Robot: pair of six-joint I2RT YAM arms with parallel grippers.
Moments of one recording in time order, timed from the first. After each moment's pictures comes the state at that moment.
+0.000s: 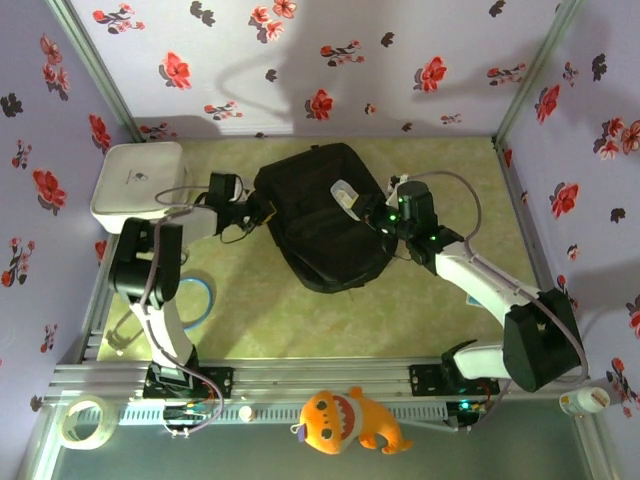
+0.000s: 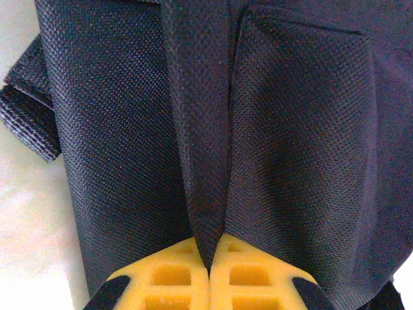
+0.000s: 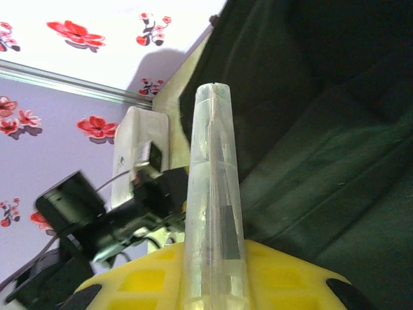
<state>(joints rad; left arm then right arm) -0.23 1.83 1.04 -0.02 0.52 -0.88 0.46 1.33 0.83 0.05 -0.33 1.02</state>
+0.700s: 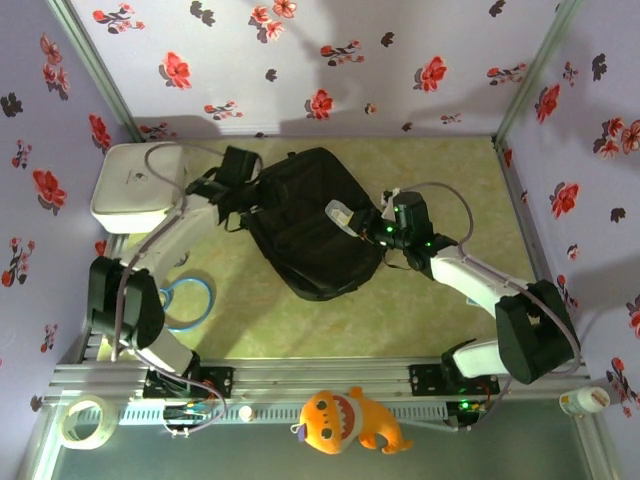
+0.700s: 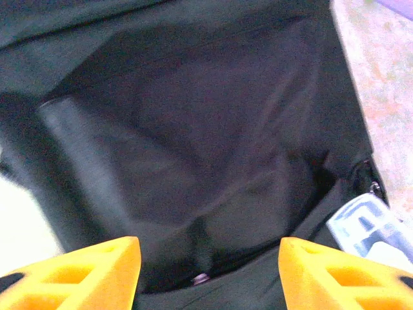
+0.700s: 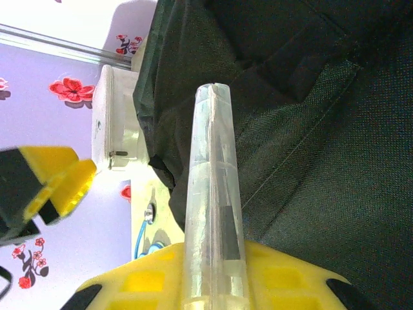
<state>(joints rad) -0.48 1.62 1.39 -0.62 0.04 -0.61 0.46 1.37 0.75 0.10 -0.43 1.00</state>
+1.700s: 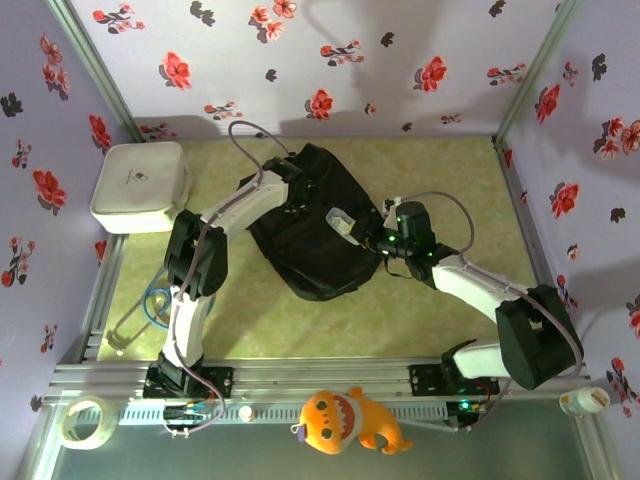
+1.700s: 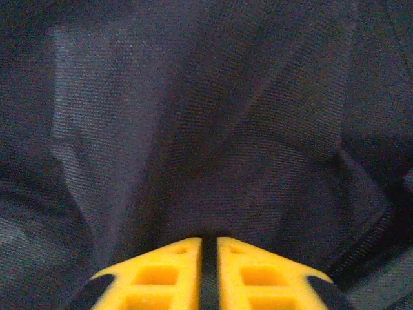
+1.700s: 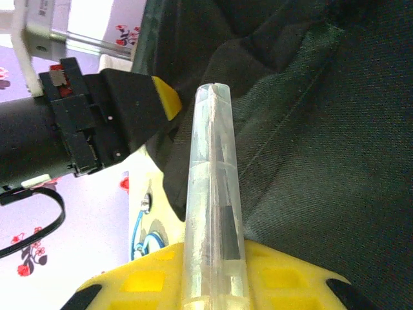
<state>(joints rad) -0.66 2.10 1.86 -0.93 -0.19 -0.57 0.46 1.33 0.65 0.19 -0.45 1.00</state>
